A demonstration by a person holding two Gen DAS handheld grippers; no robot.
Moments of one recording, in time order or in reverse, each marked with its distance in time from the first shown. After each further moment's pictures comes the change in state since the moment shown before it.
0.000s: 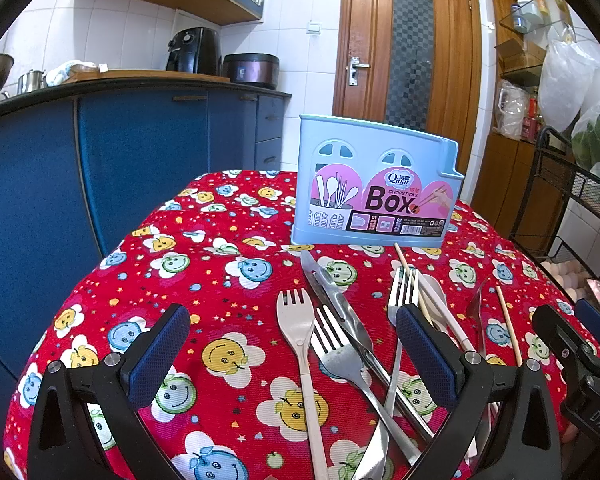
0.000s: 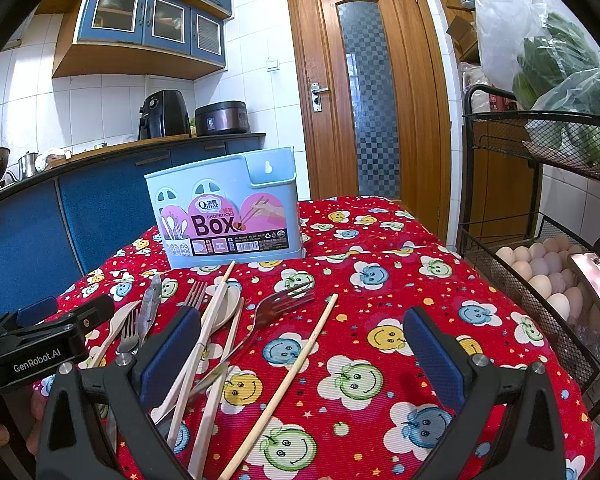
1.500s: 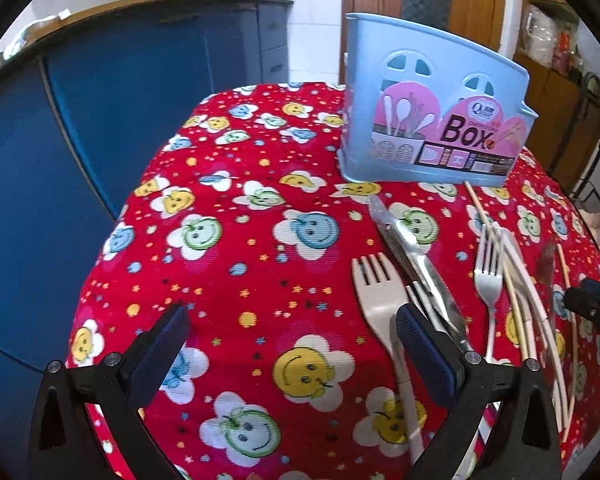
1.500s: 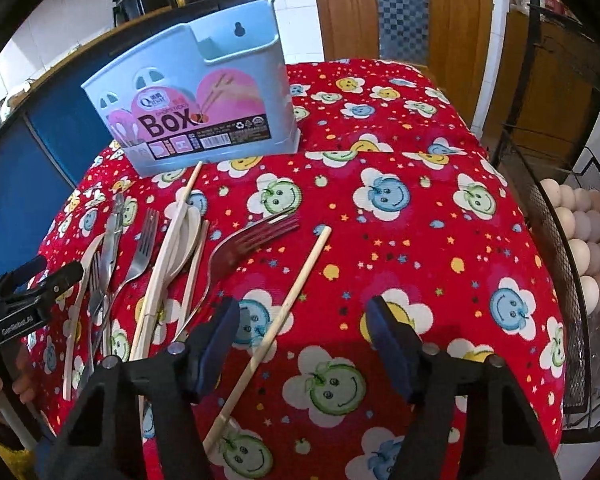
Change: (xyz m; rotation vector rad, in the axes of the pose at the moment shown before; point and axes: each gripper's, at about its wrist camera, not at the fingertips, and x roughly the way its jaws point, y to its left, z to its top) left arm 0.067 0.036 0.029 0.069 0.394 0.033; right arm 0.090 -0.026 0.028 0.004 0.612 0.065
